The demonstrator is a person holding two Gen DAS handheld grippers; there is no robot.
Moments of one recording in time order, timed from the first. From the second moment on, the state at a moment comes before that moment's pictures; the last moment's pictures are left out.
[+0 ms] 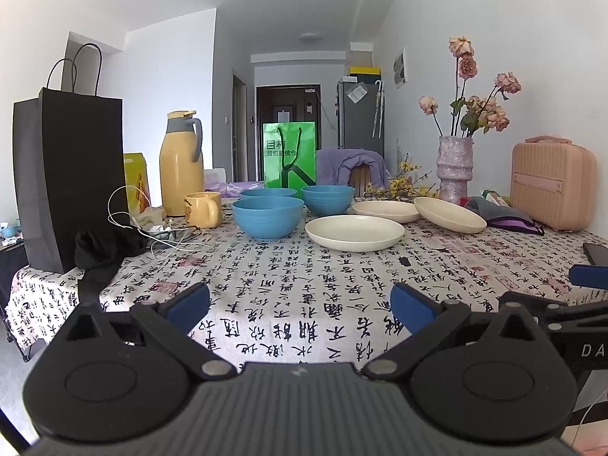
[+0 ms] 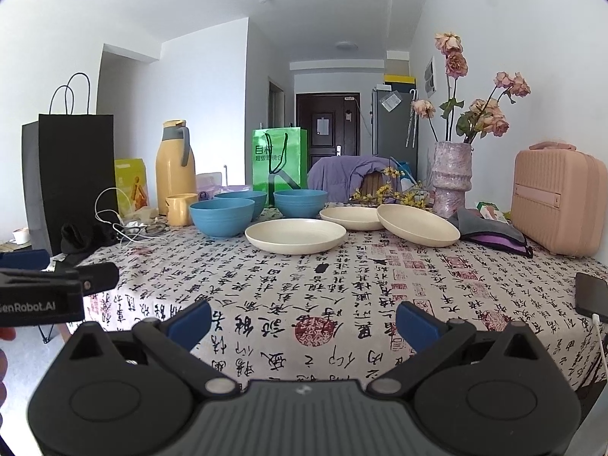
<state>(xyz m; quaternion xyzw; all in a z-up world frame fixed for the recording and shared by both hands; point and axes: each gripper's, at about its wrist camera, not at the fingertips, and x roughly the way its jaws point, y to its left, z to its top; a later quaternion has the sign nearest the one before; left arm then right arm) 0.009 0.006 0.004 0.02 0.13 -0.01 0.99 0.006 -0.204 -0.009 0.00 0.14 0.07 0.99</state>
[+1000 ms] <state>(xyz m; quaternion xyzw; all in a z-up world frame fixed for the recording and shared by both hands) 0.010 0.004 0.002 0.02 0.13 -0.01 0.99 0.005 -0.197 -0.011 -0.03 0.14 0.05 0.99</state>
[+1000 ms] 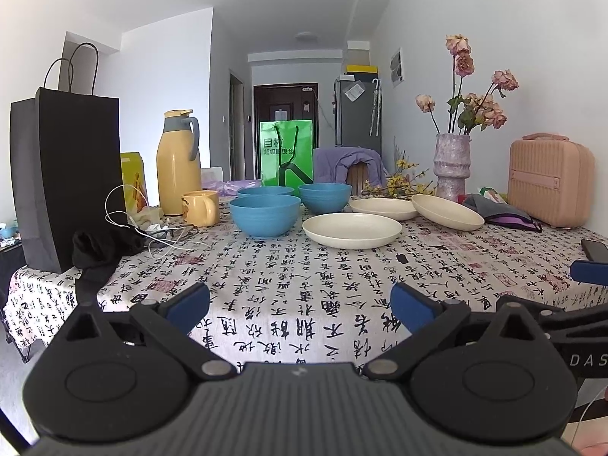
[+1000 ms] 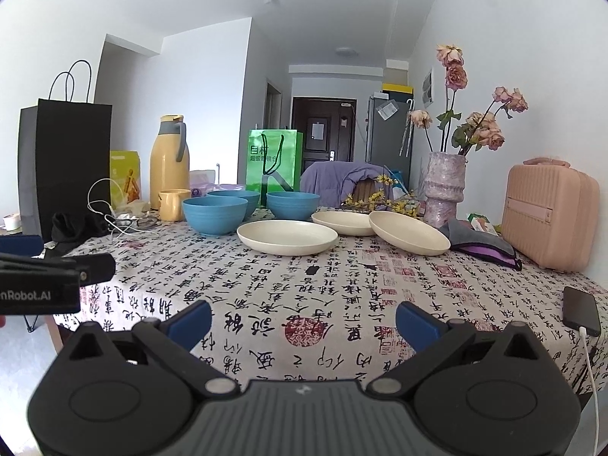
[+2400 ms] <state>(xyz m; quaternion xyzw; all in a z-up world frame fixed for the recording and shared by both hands) 0.163 -0.028 0.010 0.03 0.15 -0.03 0.99 0.130 -0.248 -0.008 0.02 0.16 0.00 0.99</state>
